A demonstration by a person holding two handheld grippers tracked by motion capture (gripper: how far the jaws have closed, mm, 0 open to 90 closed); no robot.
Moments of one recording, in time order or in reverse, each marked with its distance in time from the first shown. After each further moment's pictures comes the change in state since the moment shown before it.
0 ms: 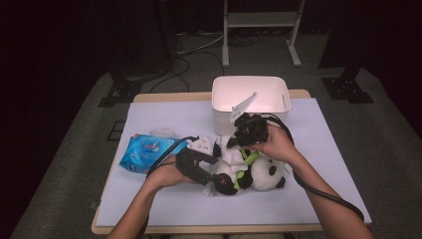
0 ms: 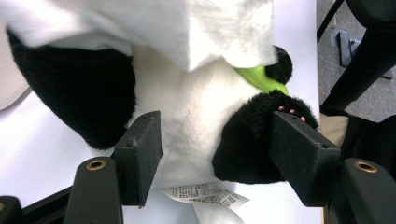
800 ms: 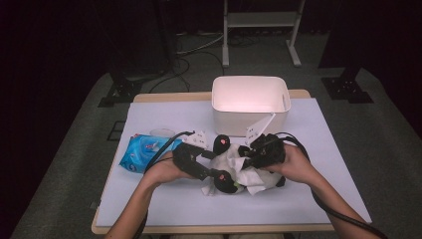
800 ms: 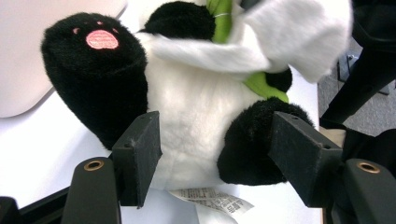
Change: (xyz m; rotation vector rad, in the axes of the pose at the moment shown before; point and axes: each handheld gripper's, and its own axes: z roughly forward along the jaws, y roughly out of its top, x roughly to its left) left arm 0.010 0.002 -0.011 -0.050 0.003 -0.038; right arm 0.041 -0.044 -0.014 0.002 0.083 -0.021
